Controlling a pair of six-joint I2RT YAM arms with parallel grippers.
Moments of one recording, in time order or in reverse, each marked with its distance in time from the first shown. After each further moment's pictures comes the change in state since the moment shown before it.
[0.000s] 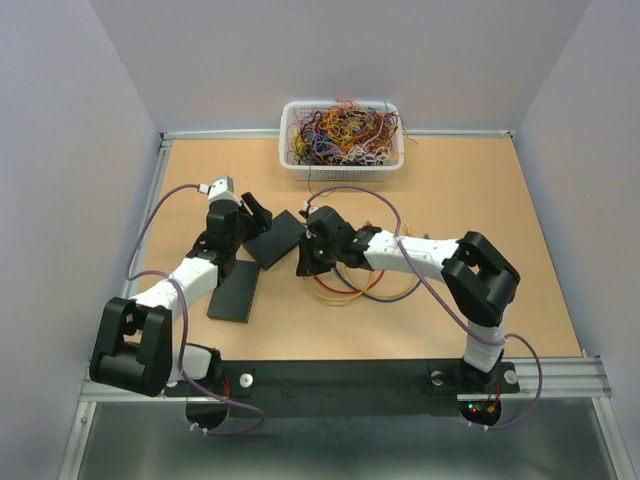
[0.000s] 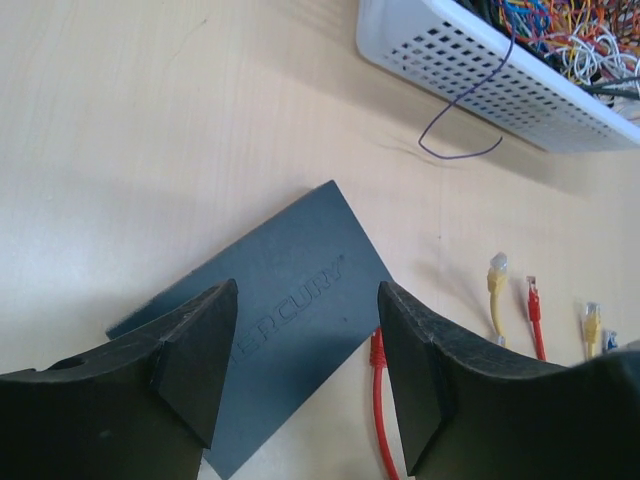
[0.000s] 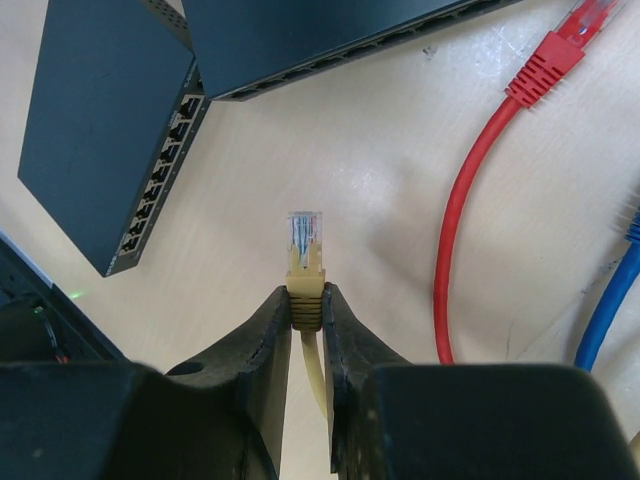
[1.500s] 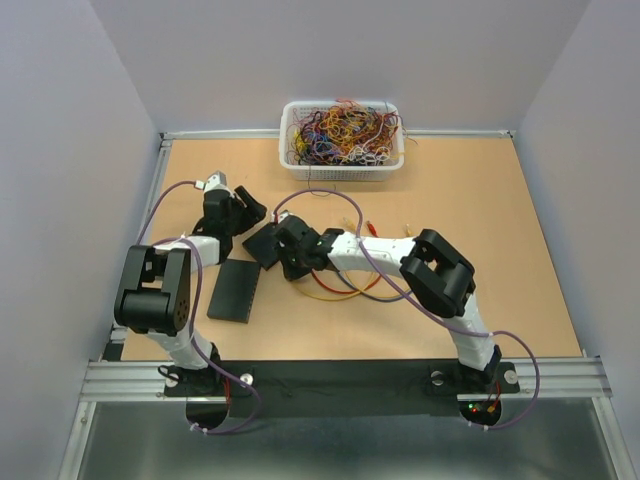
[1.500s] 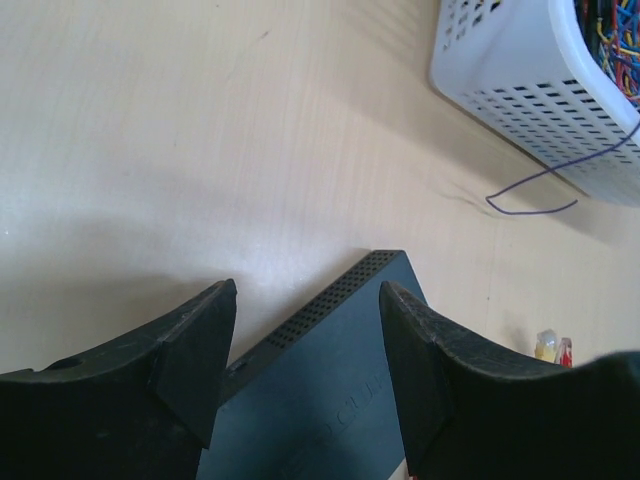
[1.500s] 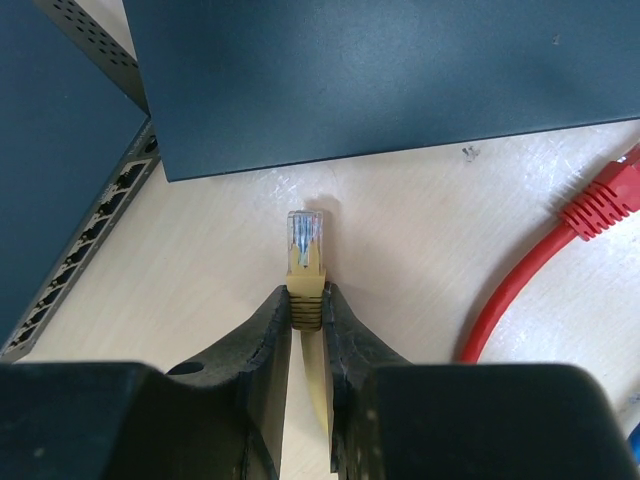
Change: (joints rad) left arm 0.146 0.337 0.092 0.175 0.158 -0.051; right arm 0.090 0.257 0.277 -0.132 0.227 -0.155
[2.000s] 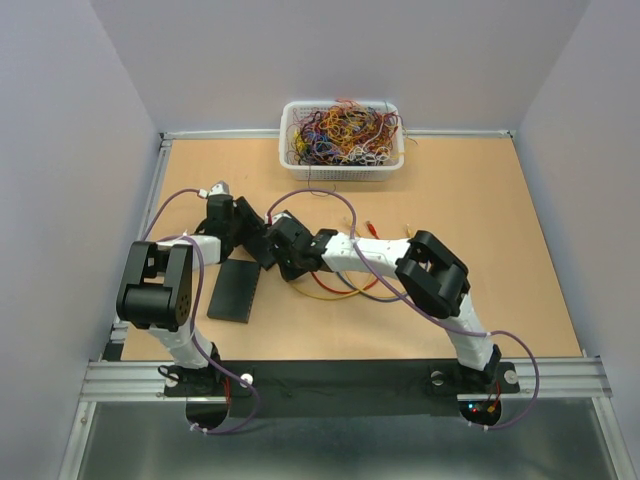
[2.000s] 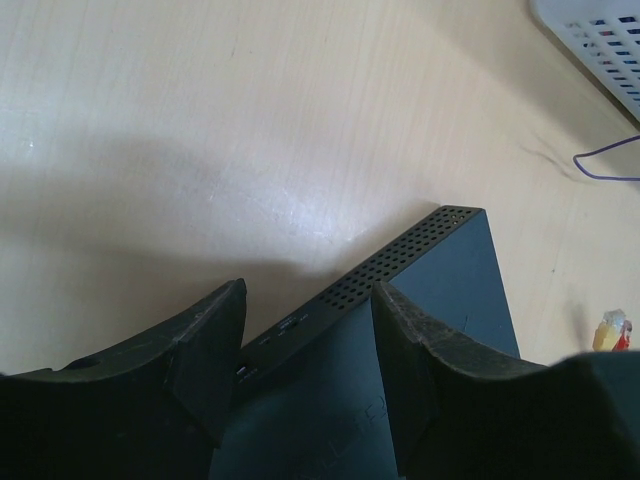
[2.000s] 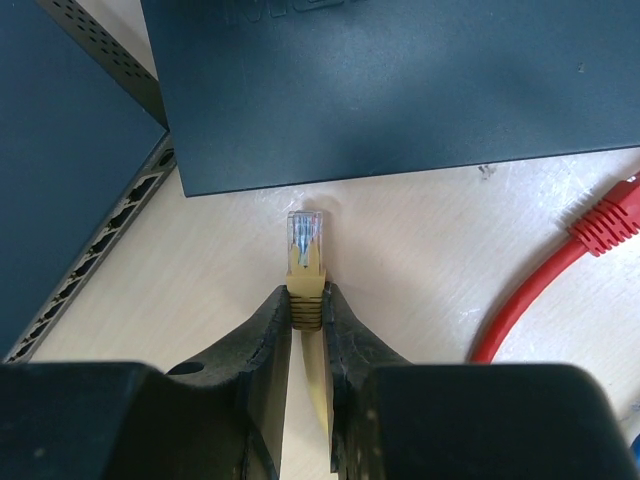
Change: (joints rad) left arm 0.003 0.040 0.018 -0.143 -0.004 -0.003; right arm 0.022 0.032 0.061 -0.043 0.046 -0.023
